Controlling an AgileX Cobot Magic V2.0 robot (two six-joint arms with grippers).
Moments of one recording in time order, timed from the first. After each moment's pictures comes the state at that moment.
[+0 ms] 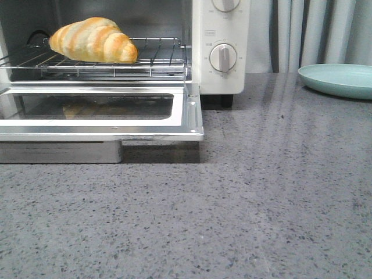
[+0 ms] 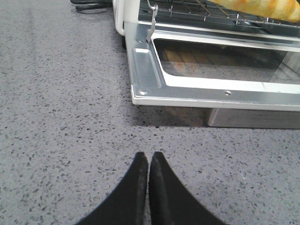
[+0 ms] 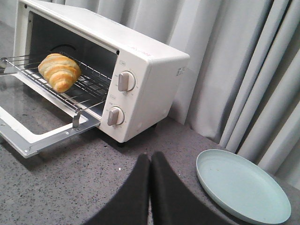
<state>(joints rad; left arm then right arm) -0.16 0.00 0.00 -0.10 0.35 0.04 0.98 0.09 -0.57 -0.75 0.74 0.26</state>
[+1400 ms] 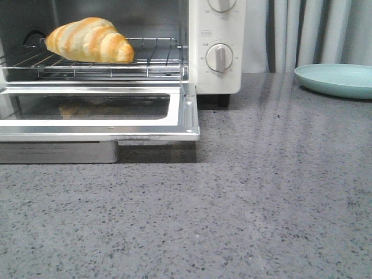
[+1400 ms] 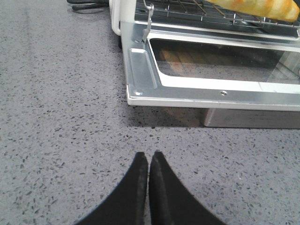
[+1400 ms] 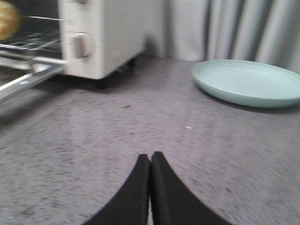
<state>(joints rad) -0.16 0.00 0.00 -0.10 0.35 0.04 0.28 0.05 0.01 -0.29 0.09 0.21</state>
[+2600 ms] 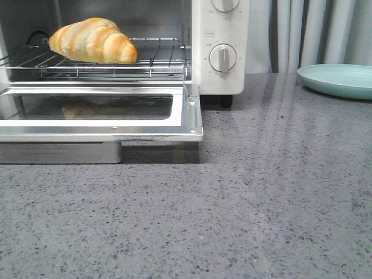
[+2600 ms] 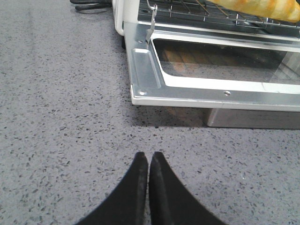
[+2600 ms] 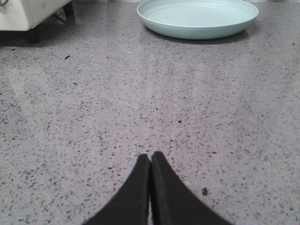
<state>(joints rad) -0.16 0.00 0.00 -0.10 0.35 0.04 0.15 -0.01 0.01 -0.22 0.34 0.20</state>
